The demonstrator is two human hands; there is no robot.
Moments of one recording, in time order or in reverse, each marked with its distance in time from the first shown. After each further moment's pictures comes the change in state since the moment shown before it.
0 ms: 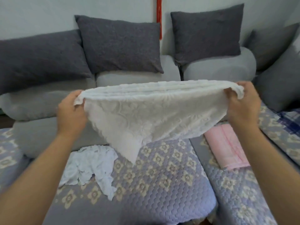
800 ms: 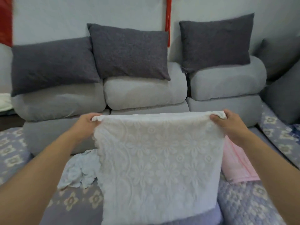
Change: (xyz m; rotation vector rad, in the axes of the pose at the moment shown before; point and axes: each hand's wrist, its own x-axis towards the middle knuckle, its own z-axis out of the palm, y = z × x) left_hand 0.012 -0.047 0.014 -0.167 -0.465 -0.370; right_hand 0.018 0.052 0.029 0.207 -0.581 0.354
